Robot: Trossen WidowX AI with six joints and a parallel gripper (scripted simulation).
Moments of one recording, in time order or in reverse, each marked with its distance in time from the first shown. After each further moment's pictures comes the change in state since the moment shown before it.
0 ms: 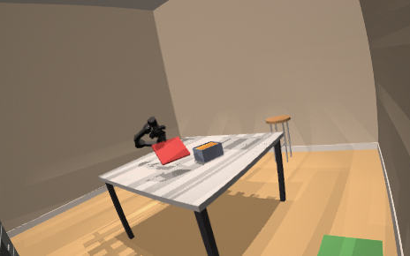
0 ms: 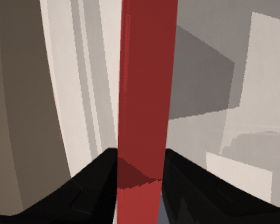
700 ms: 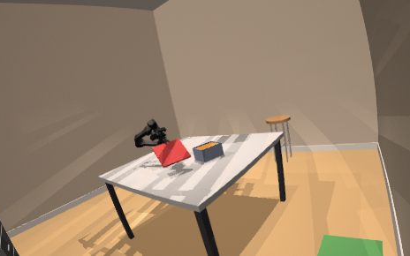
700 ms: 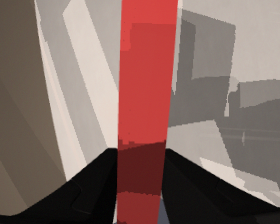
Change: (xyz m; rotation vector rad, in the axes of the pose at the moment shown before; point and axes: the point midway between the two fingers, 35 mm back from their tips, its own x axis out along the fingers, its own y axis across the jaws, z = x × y) arm 0.011 -0.013 0.000 0.001 0.000 0.000
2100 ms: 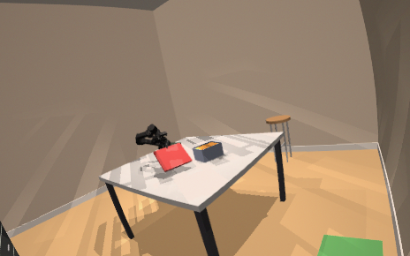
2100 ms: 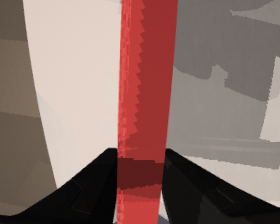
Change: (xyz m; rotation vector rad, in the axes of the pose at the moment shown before) arm 0.021 -0.026 0.001 0.003 -0.001 0.001
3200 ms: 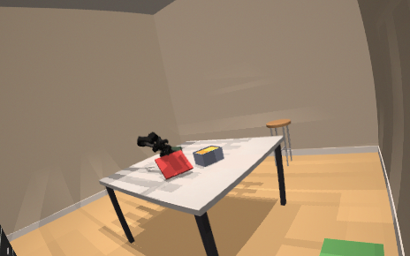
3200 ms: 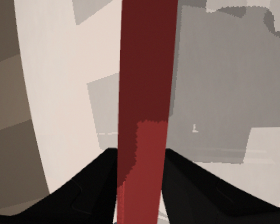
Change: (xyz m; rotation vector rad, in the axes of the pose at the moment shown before) arm 0.016 -0.020 0.001 0.003 -0.002 0.002
